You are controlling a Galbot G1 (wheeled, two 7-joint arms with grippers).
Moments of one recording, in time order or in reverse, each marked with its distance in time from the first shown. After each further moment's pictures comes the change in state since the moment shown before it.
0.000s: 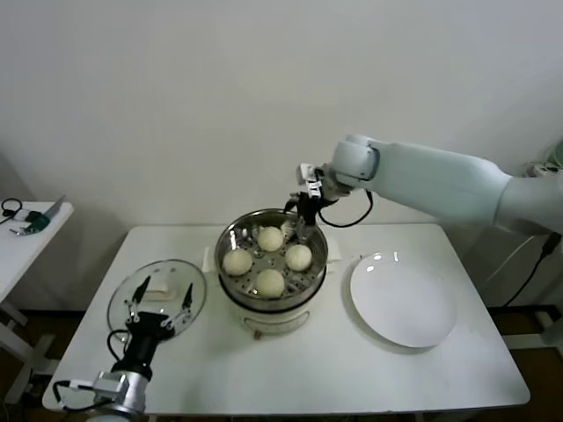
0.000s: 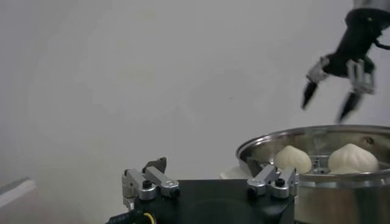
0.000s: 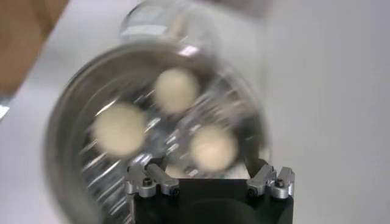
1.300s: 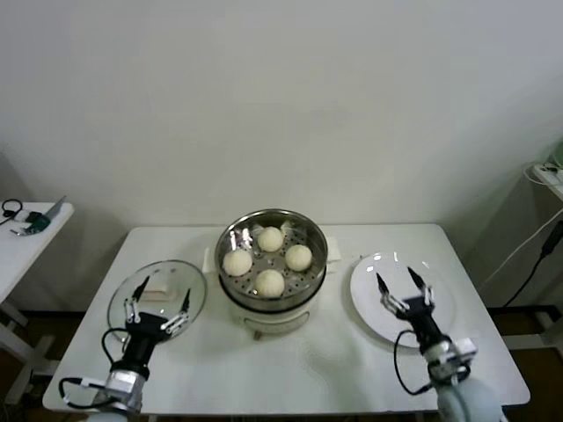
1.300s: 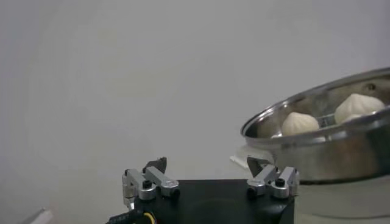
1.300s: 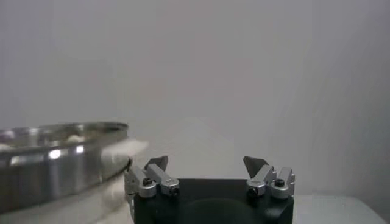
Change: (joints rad) left arm -0.021 0.051 -0.002 0.074 0.207 -0.055 -0.027; right arm -2.000 0.044 1.781 0.502 -0.273 0.521 0.650
